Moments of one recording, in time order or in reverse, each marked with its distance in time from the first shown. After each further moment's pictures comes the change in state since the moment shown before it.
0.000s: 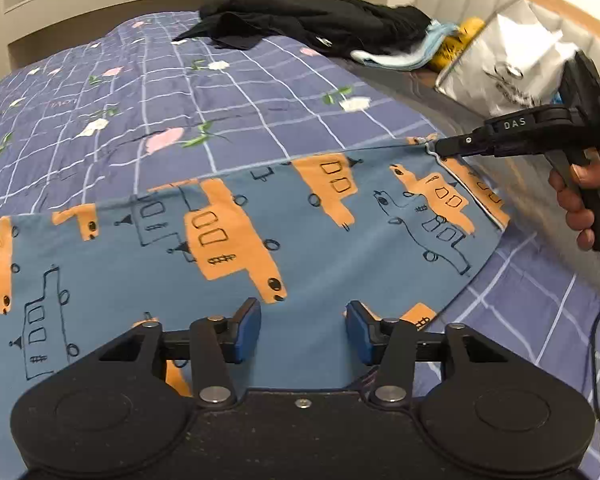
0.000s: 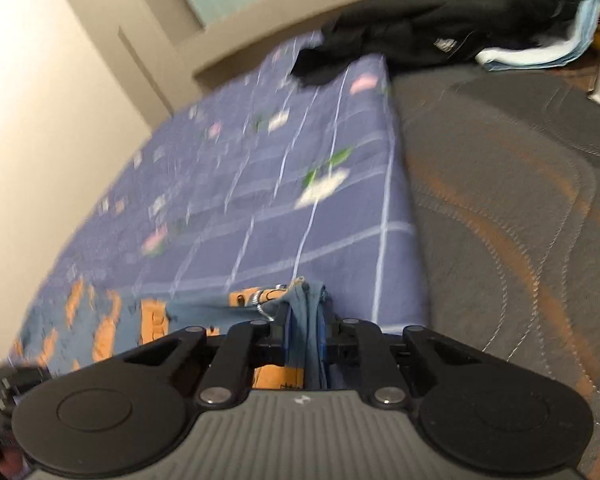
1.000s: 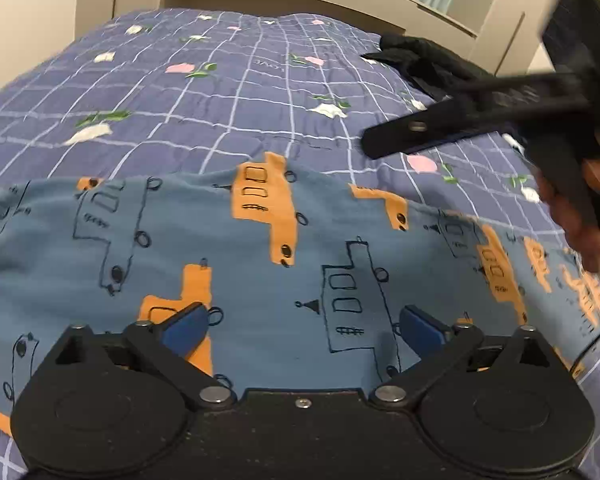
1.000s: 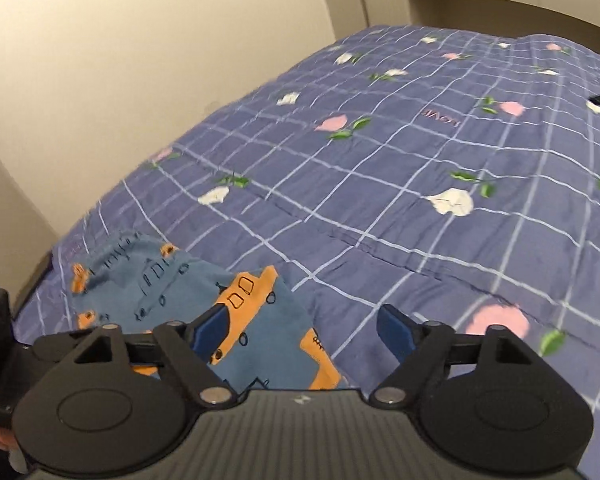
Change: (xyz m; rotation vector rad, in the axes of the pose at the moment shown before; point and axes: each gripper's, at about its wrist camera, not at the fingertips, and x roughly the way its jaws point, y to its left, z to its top) left arm -0.050 0.167 -0.045 -0.379 -0.091 0.174; right arm 0.186 0.332 0.025 -0.552 0.293 0.233
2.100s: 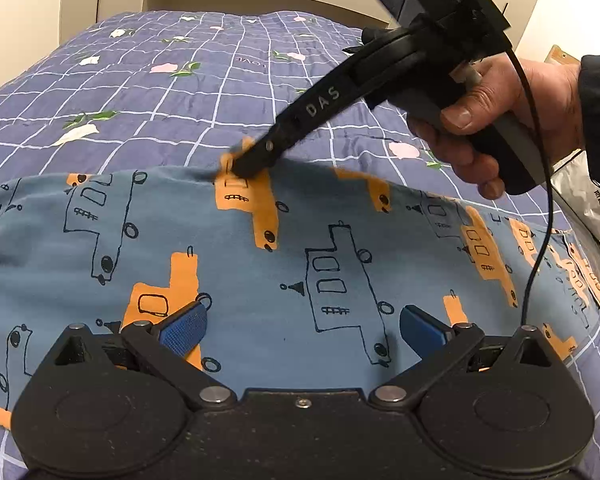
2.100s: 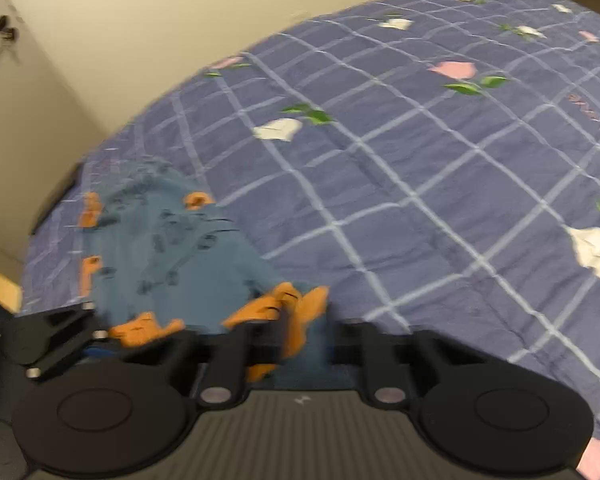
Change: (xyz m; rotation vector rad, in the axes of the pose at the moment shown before) left arm -0.007 0.004 -0.010 0.021 0.005 -0.044; right arm 0.097 0.023 0.042 -0.239 0.243 0.207
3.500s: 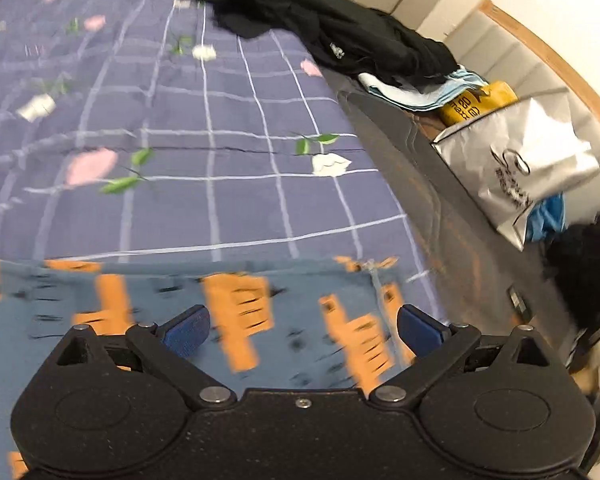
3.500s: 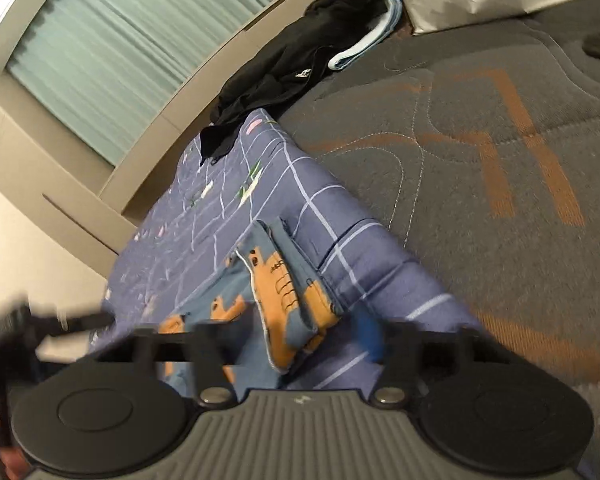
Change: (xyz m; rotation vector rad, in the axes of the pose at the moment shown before) left arm 0.089 -0.233 0.085 0.004 0.222 -0.273; right arm -0.210 0.027 -0.458 1.207 -0.908 -0.483
